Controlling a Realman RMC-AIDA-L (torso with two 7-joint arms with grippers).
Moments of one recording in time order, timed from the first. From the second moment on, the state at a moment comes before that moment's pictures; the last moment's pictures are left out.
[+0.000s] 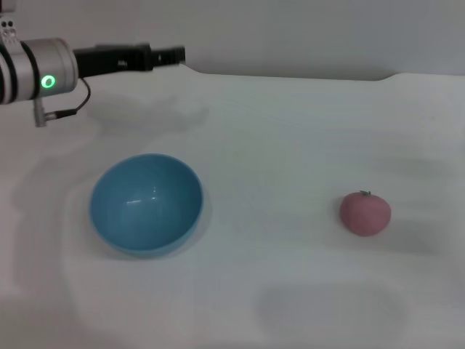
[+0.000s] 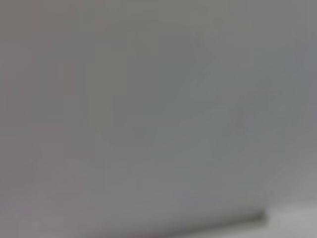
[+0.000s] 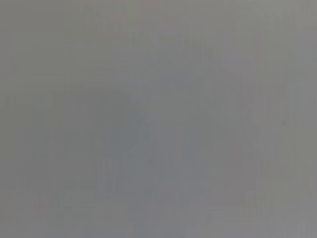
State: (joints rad) left arm -0.56 -1.97 1.14 0.75 1.72 0.92 -1.99; right arm 0.48 2.08 -0.34 0.02 -1.03 -1.21 0.25
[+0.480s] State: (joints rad) left arm -0.42 -1.97 1.01 1.22 2.31 1.43 -2.64; right arm 0.52 2.07 -0.34 0.01 -1.03 -1.12 0.25
